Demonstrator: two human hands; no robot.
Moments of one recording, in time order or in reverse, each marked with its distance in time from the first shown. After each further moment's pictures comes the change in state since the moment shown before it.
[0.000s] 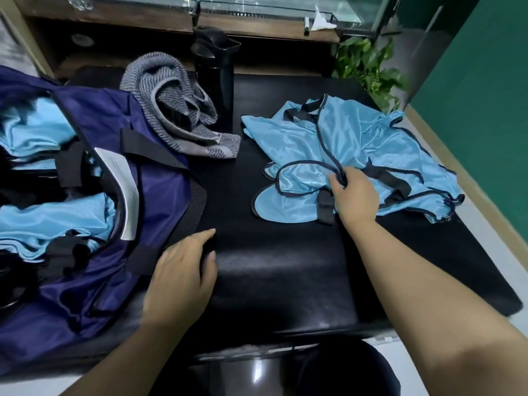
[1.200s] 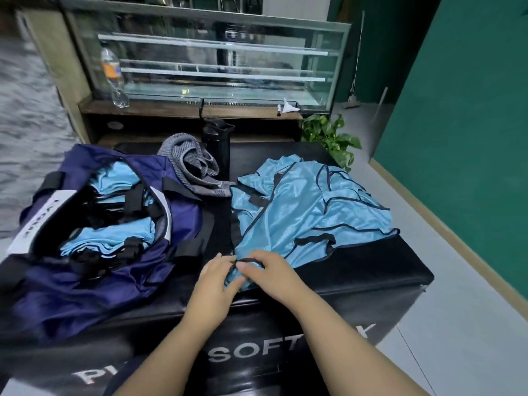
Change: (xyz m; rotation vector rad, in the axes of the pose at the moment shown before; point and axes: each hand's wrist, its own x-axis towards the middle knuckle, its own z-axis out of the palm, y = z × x) left_hand -0.057 0.046 -0.030 -0.338 -0.116 0.001; right_hand -0.199 -0.104 -0.087 0.556 -0.629 -0.140
